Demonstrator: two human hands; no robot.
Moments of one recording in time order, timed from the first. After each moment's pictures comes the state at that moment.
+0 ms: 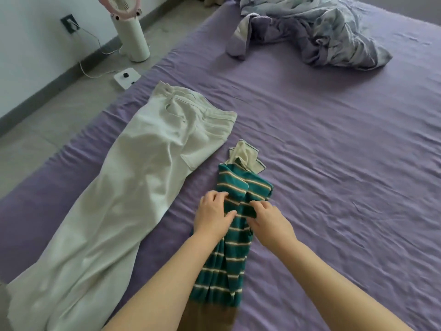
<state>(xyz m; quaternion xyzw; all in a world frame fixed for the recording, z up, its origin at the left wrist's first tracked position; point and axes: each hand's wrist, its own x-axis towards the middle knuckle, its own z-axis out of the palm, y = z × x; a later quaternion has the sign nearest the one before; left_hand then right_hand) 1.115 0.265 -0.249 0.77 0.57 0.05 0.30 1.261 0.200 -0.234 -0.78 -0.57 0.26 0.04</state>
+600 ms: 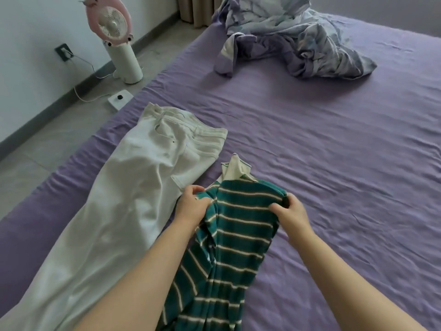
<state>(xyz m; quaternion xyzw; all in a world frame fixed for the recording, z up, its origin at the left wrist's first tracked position) 1.123 0.335 -0.223 0.54 0.66 0.18 0.49 1.325 0.229 -0.240 -0.77 -0.21 0.43 0.42</state>
